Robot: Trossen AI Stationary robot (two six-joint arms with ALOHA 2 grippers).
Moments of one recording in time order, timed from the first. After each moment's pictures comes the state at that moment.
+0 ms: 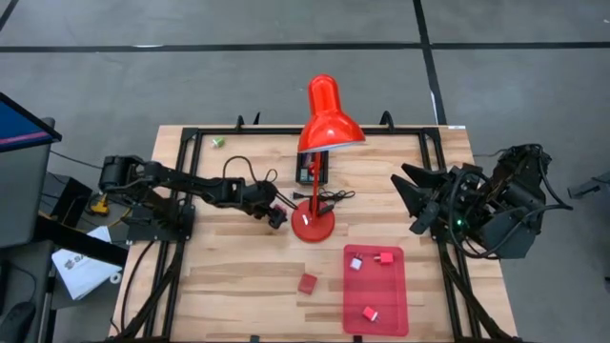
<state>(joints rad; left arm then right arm) 0.07 1.51 0.69 -0.13 0.00 -0.87 0.83 1.35 1.77 -0.75 1.52 0.83</state>
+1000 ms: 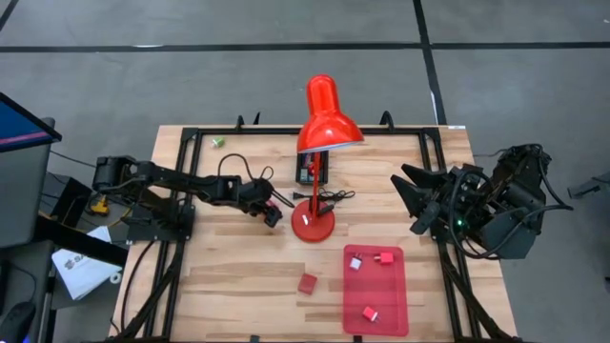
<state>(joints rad) 0.08 1.44 0.68 -0.20 -0.05 -0.82 0.84 1.35 1.77 -0.75 1.52 0.85</state>
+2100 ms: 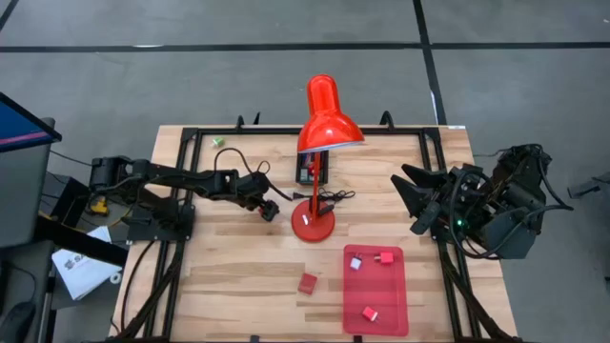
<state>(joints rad) 0.15 1.41 0.68 -0.27 -0.03 -0.77 0.84 1.35 1.77 -0.75 1.52 0.84</state>
